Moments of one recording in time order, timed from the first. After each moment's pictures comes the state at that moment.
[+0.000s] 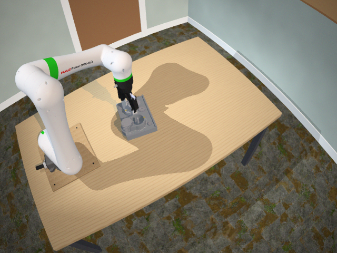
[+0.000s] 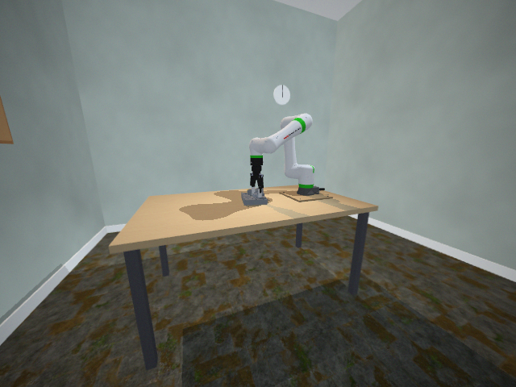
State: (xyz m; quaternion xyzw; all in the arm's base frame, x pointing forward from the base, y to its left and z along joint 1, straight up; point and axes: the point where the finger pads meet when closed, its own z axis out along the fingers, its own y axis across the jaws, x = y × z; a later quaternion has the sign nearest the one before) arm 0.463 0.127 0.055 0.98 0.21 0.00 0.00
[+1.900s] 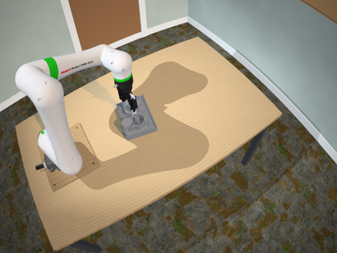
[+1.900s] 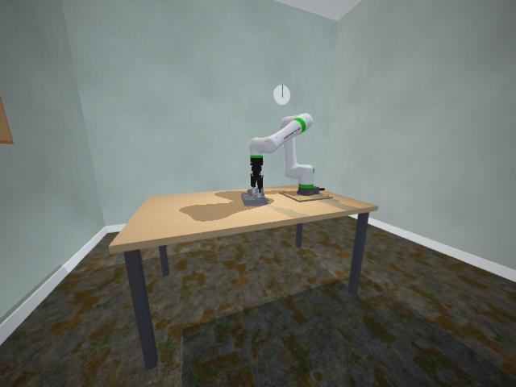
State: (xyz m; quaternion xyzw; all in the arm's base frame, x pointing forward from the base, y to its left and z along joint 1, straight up) arm 0.464 0.127 0.055 0.98 0.21 0.00 0.00
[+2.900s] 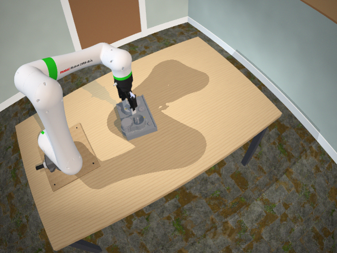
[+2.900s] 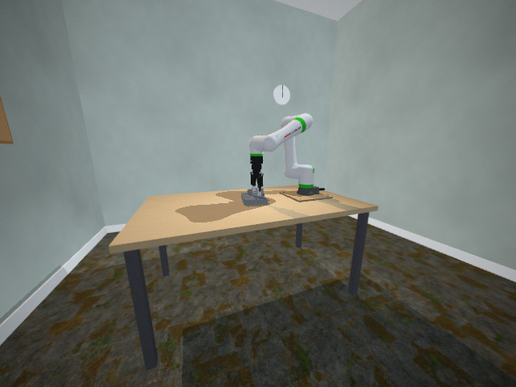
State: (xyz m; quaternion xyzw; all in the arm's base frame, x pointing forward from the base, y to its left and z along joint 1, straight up) arm 0.463 0.127 0.067 0.98 0.21 0.00 0.00
